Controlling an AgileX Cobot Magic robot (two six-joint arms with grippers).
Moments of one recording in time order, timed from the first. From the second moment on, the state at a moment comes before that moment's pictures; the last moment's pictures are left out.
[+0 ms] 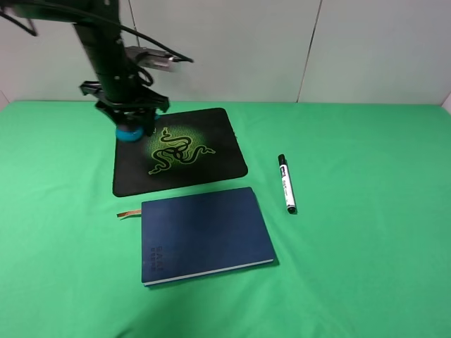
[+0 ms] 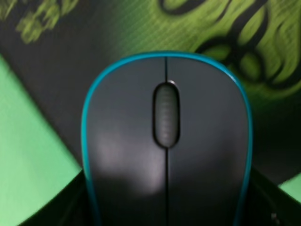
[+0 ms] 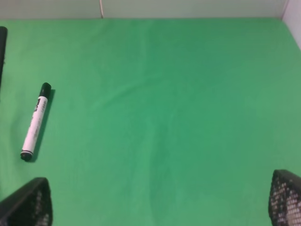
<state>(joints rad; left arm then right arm) -0.37 2.12 -1.67 0.05 0.92 -0.02 -0.02 0.00 -0.50 0.02 1.02 -0.01</state>
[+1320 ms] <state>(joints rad) -0.44 2.35 -1.82 0.07 0.75 -0.02 -0.02 0.00 -0.50 0.02 1.02 -0.01</state>
